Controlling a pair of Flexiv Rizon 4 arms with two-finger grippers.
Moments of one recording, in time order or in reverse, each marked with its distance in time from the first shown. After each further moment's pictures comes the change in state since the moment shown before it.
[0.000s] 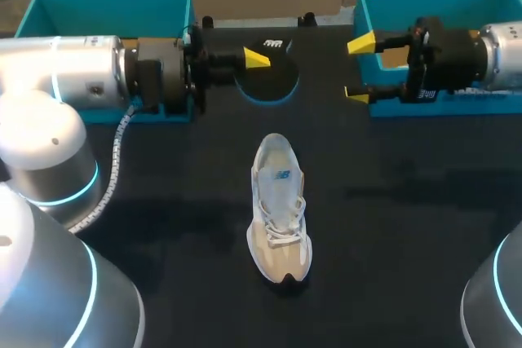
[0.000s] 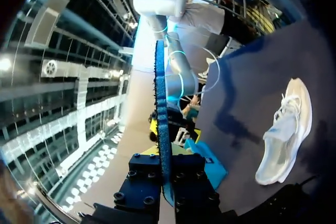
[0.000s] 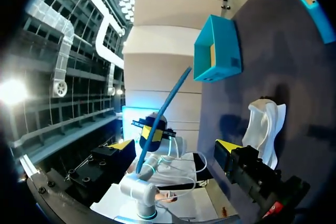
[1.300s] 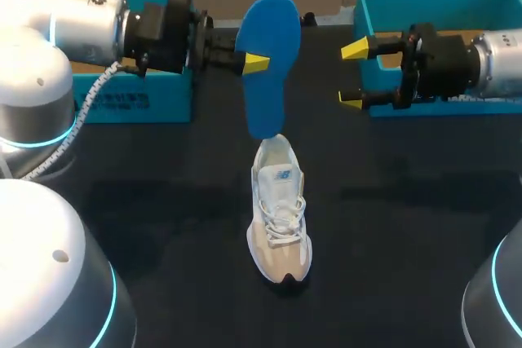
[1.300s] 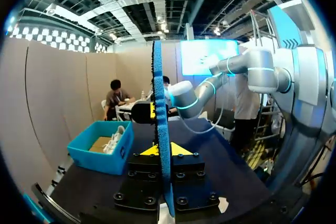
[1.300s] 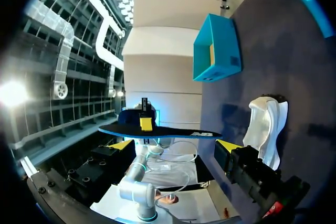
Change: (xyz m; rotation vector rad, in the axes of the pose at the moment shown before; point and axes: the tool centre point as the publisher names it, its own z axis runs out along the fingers) left arm 0.006 0.000 -0.001 -0.053 0.231 -1.265; right arm -0.006 -0.005 0.009 -0.011 0.007 0.014
